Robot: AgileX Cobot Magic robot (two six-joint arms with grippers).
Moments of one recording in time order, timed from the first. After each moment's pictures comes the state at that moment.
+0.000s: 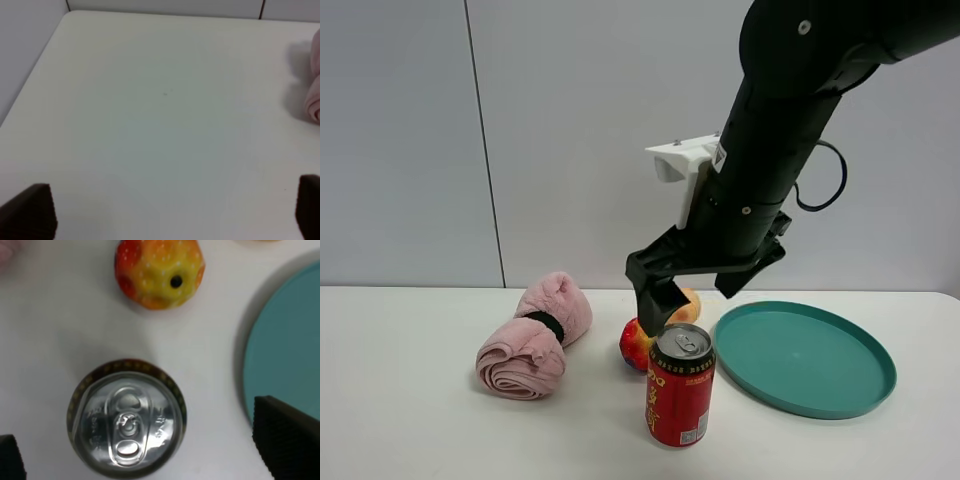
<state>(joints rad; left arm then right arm) 0.13 -0.01 -0.51 0.03 1.05 -0.03 0.69 1.75 -1.25 -0.06 0.73 0.14</state>
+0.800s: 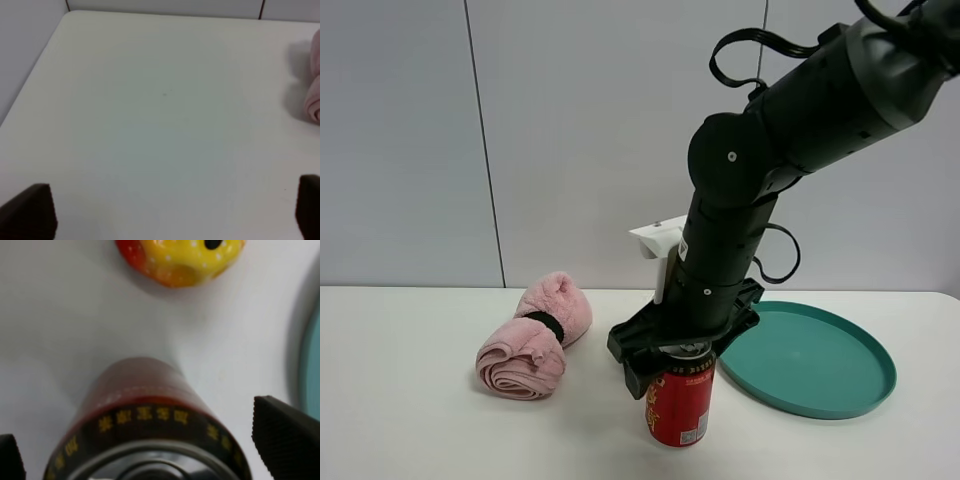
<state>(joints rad) 0.13 -0.01 -0.51 0.03 1.05 -0.03 0.69 1.95 -1.25 -0.05 0.64 0.18</state>
